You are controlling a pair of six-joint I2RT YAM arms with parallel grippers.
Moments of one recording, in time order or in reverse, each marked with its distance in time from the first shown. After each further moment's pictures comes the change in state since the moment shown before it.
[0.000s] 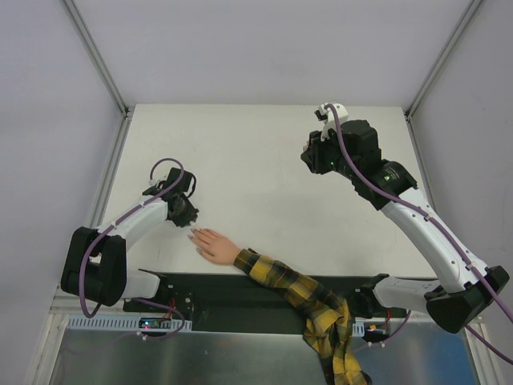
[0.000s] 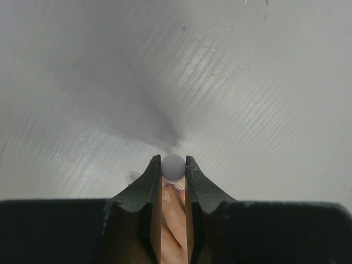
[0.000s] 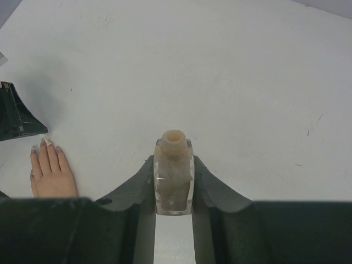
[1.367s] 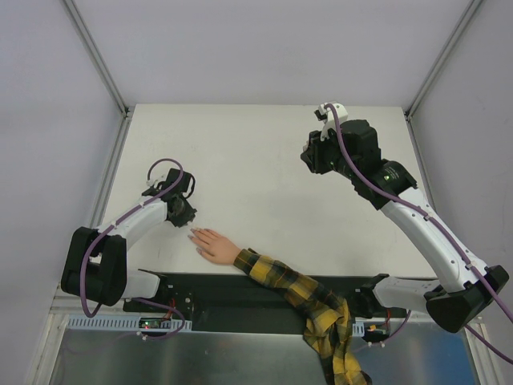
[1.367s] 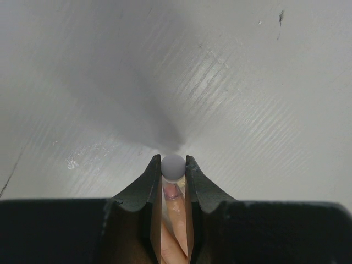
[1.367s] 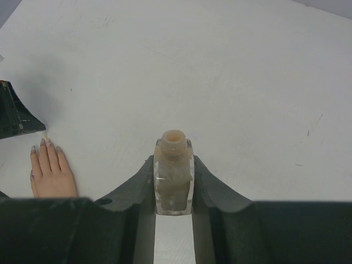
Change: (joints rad) left arm 0.013 0.000 -0.012 0.016 -0.047 0.002; right arm 0.000 0.003 0.002 -0.001 0.000 0.000
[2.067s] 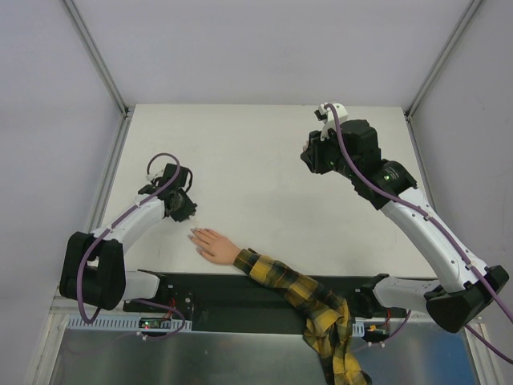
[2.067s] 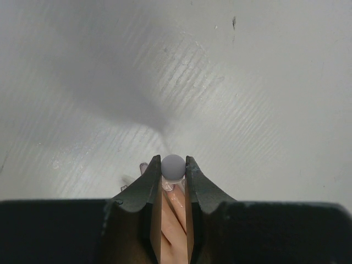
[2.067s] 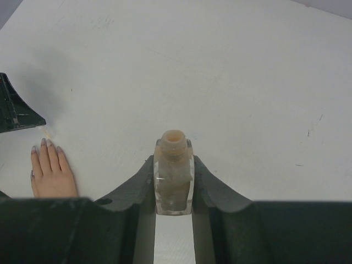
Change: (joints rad) left arm 0.013 -0.029 0.045 -0.010 0.050 0.022; right arm 0.000 0.000 0.000 0.001 -0.001 0.001
